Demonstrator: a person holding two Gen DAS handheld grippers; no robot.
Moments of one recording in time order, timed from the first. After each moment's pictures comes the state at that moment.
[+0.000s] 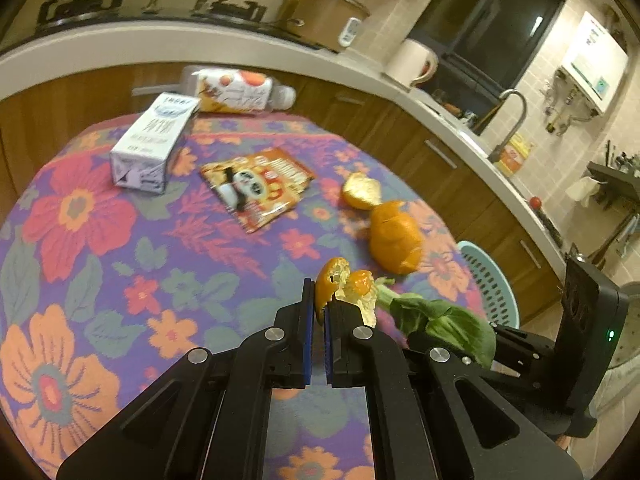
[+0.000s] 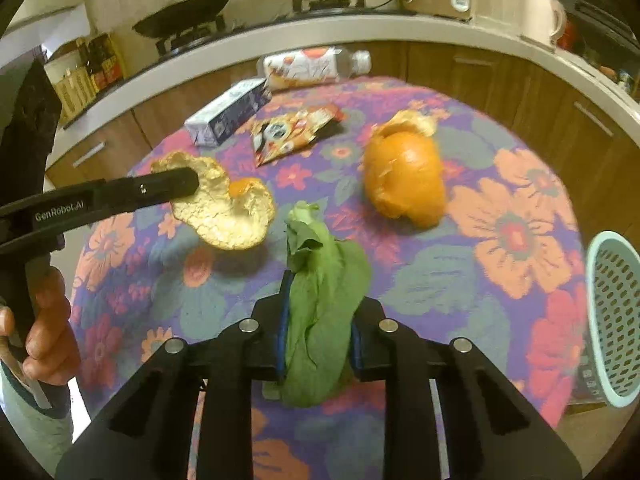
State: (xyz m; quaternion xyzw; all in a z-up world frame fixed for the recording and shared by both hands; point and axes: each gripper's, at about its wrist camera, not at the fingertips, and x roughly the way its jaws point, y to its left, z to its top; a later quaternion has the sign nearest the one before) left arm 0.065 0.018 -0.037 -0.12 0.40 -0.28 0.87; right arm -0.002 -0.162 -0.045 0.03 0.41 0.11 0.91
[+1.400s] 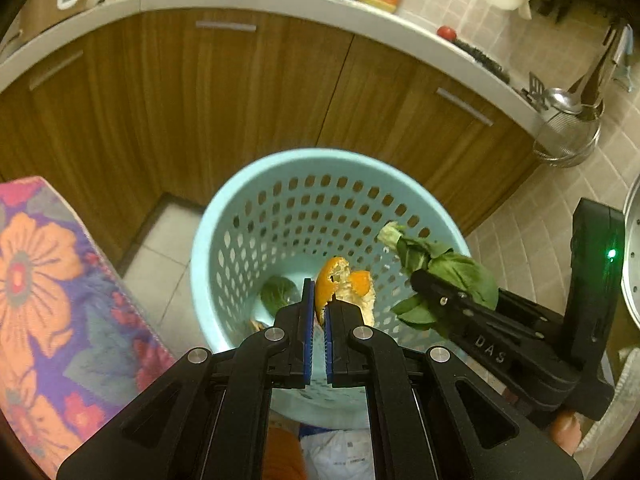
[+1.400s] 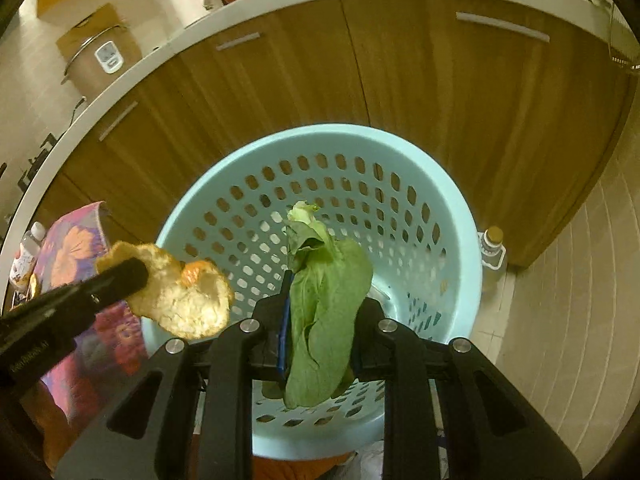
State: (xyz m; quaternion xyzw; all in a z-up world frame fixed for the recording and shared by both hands) left arm 0.068 -0.435 -0.098 0.11 0.46 -0.45 0.76; right arm -0.060 -0.563 -0.125 0.28 0.39 -0.23 0.85
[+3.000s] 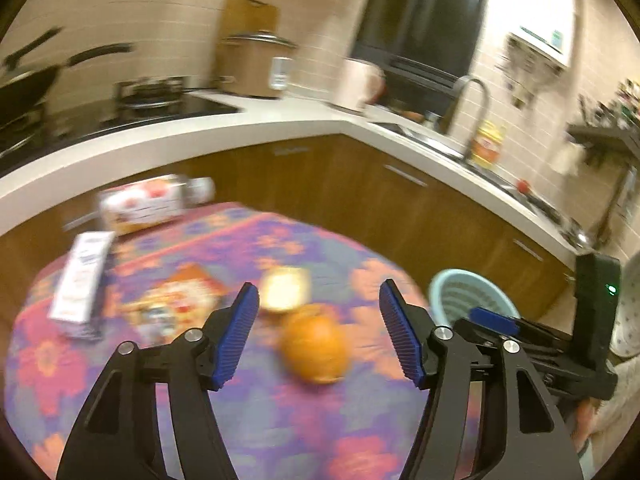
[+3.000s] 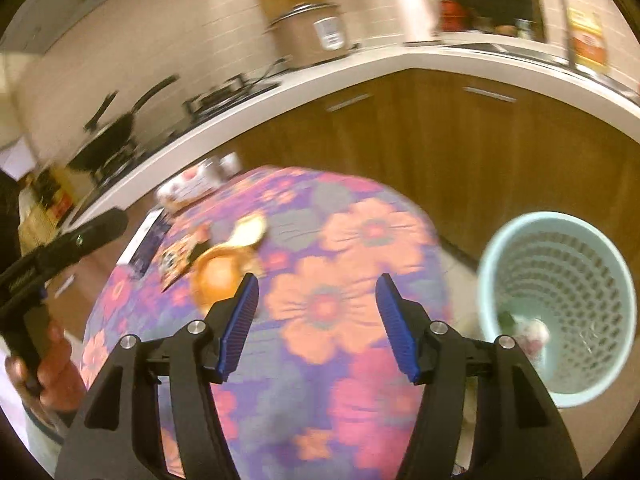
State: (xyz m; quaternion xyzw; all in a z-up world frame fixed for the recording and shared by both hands) left arm 0.092 -0.067 0.034 -0.03 0.32 -0.29 0.90; right arm 0.007 -0.289 0.000 0.15 0.34 0.02 0.93
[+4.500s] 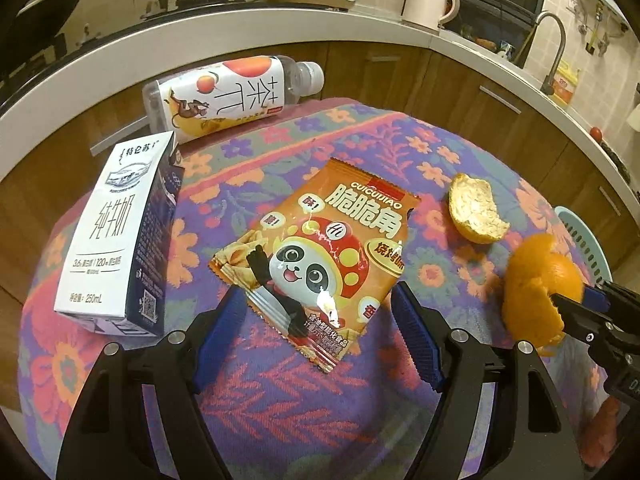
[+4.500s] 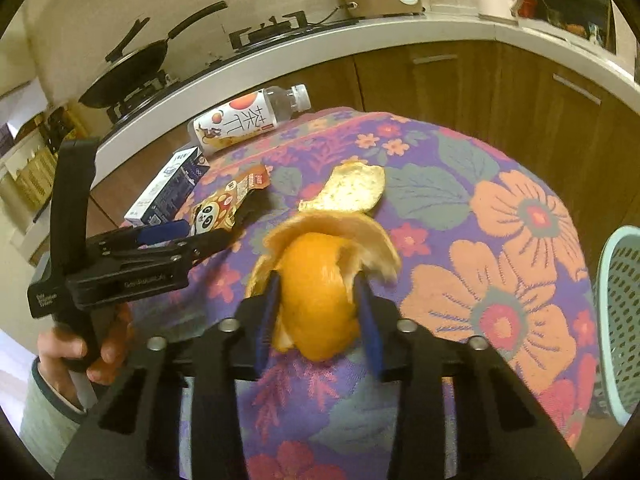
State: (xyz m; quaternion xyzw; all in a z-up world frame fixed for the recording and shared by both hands) left arm 0.192 -0.023 -0.077 0.05 0.44 -0.22 0.87; right arm 0.083 -0.198 -0.046 0.11 0.39 0.07 0.91
